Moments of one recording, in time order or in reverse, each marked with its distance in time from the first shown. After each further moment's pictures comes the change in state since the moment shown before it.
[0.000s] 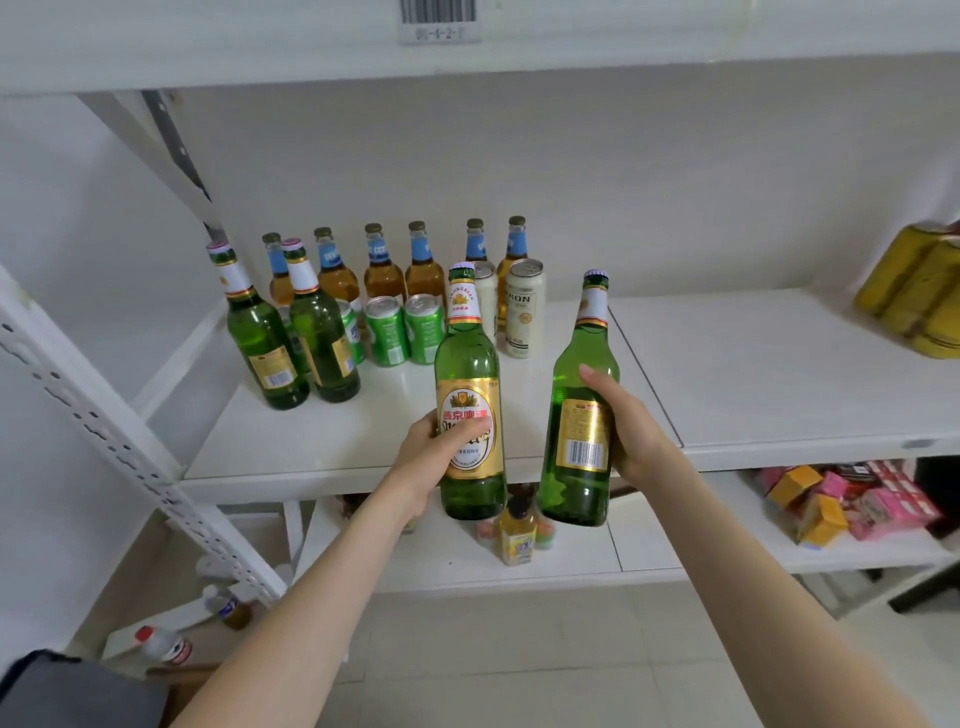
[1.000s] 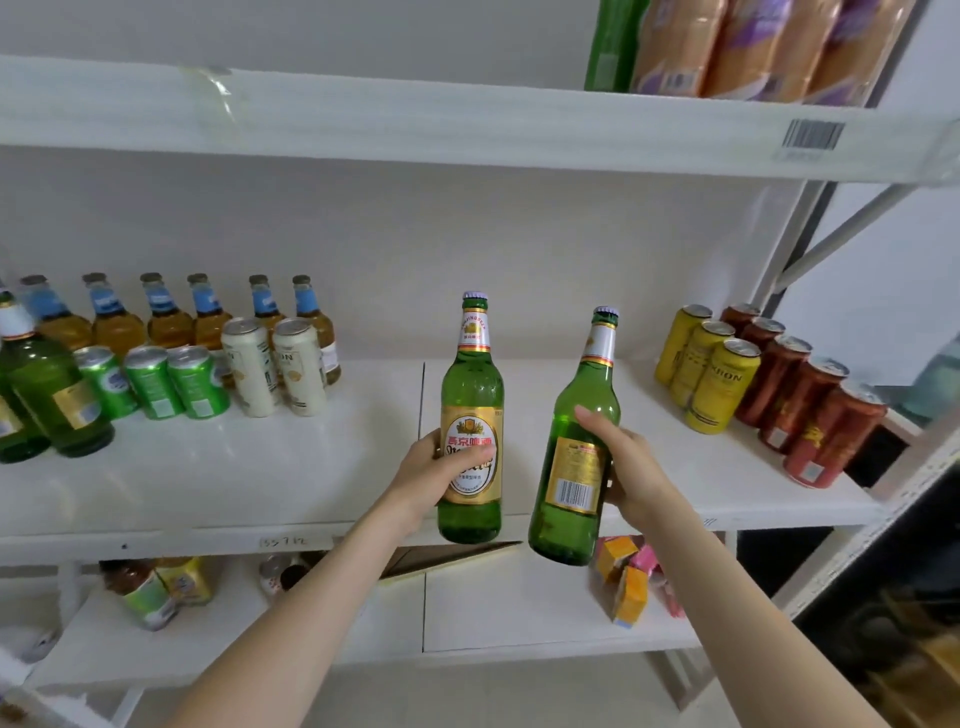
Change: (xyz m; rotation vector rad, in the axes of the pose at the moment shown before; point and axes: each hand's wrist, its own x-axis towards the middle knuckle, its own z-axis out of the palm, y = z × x) left_hand 0.067 0.015 0.352 0.035 -0.080 0.070; right_hand -0.029 -0.107 -0.336 -0.103 0.157 -0.086
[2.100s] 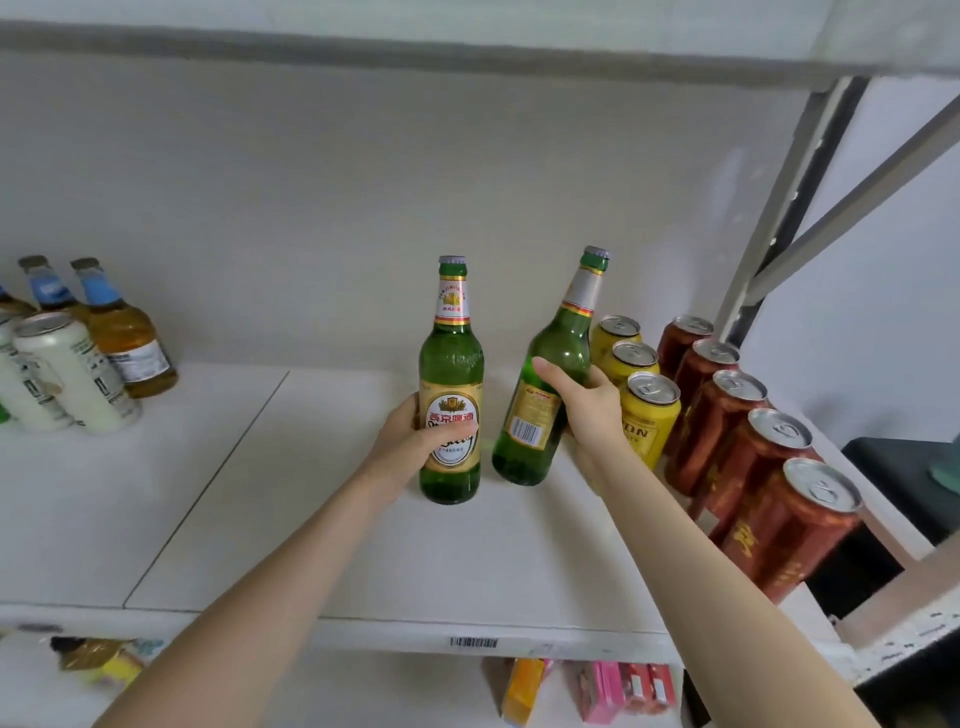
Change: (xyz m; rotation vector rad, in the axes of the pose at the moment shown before) left_hand 0.218 -0.003 0.208 0.023 0.142 0.088; right_hand 0.254 -0.034 -0.184 0.114 -0.004 -0.182
